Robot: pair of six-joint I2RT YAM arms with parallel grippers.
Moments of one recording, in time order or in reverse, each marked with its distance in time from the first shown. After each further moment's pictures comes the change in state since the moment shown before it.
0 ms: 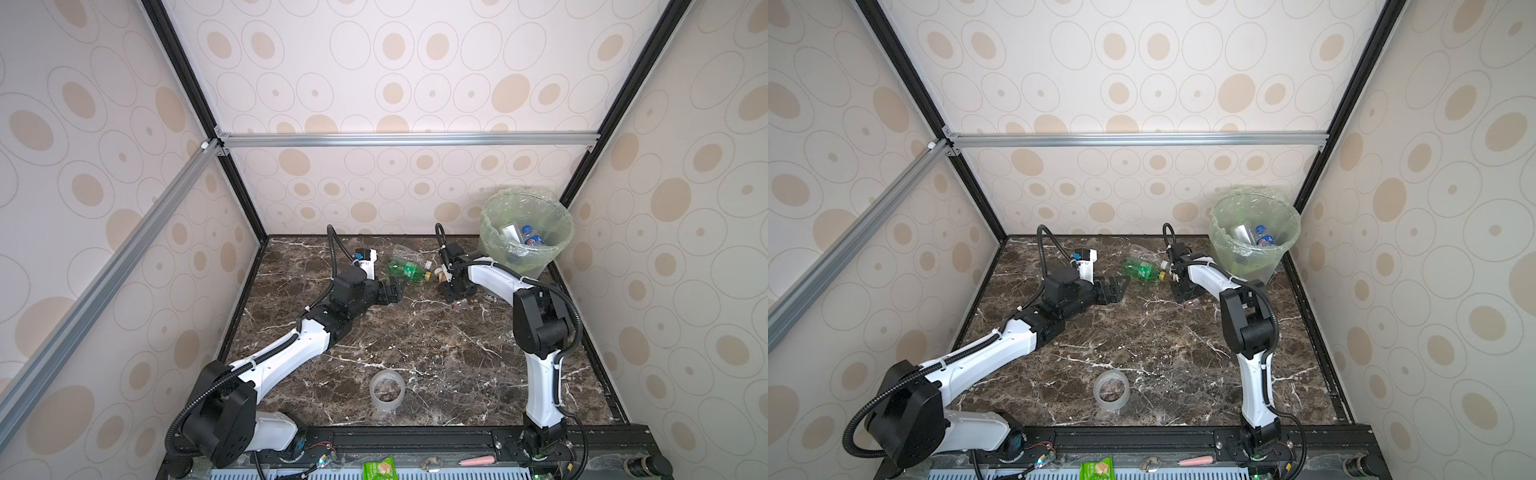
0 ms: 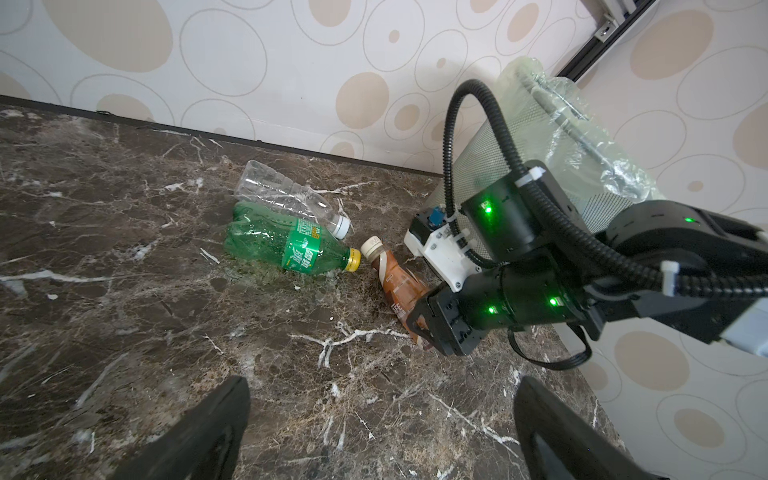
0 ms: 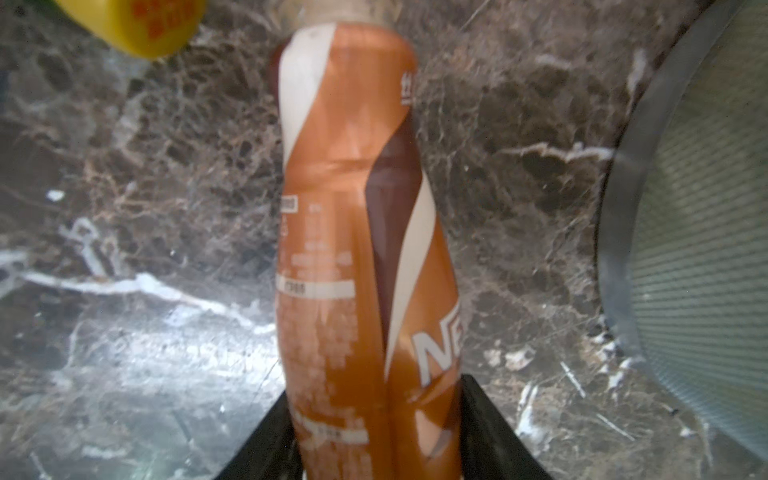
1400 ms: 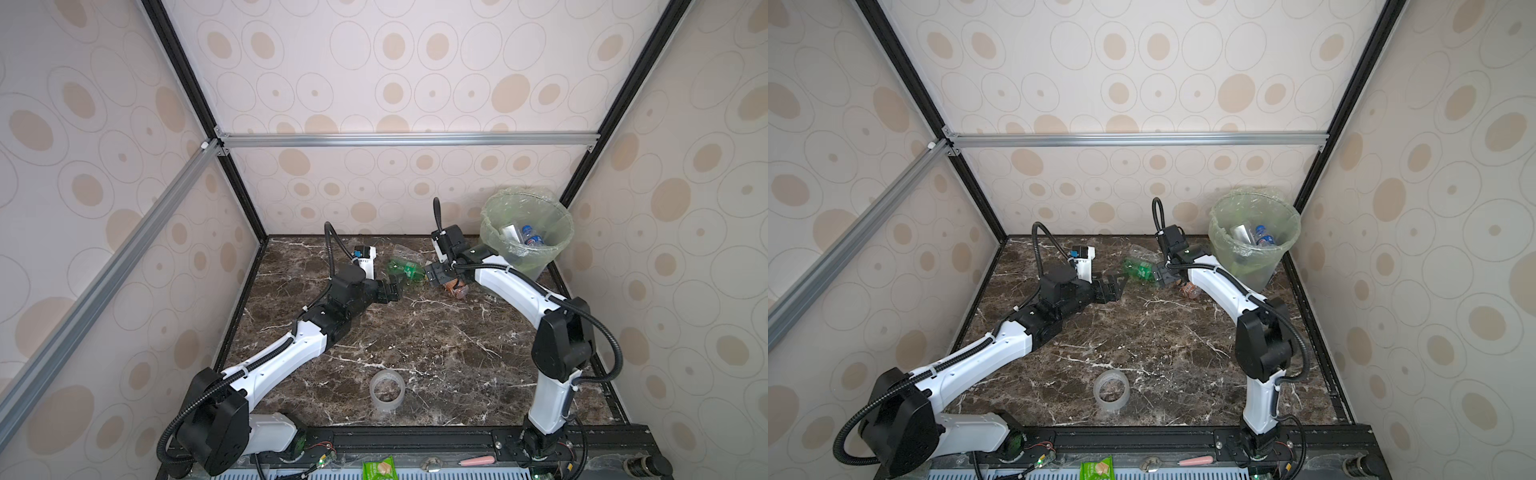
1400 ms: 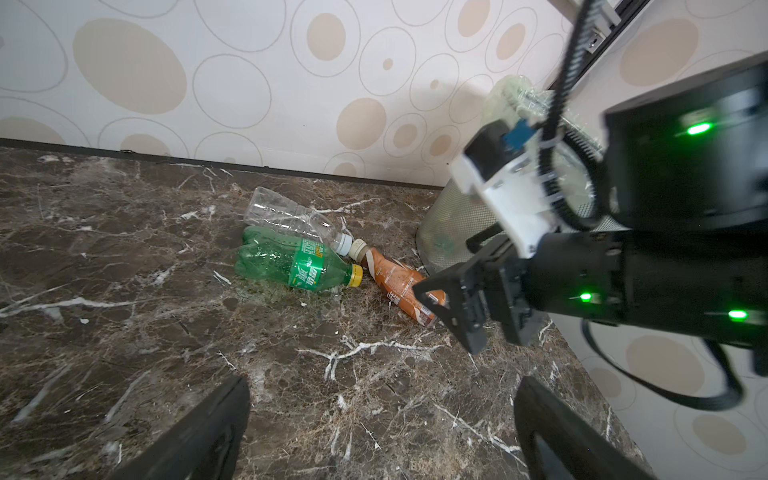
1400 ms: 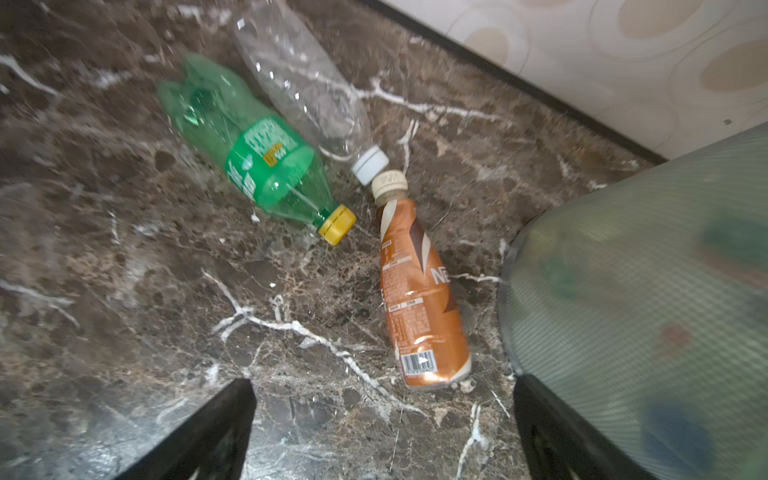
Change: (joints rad) left arm -0.020 -0.039 0.024 -0.032 -0.043 0.044; right arm 0.095 -0.132 0.083 0.098 0.104 -0.081
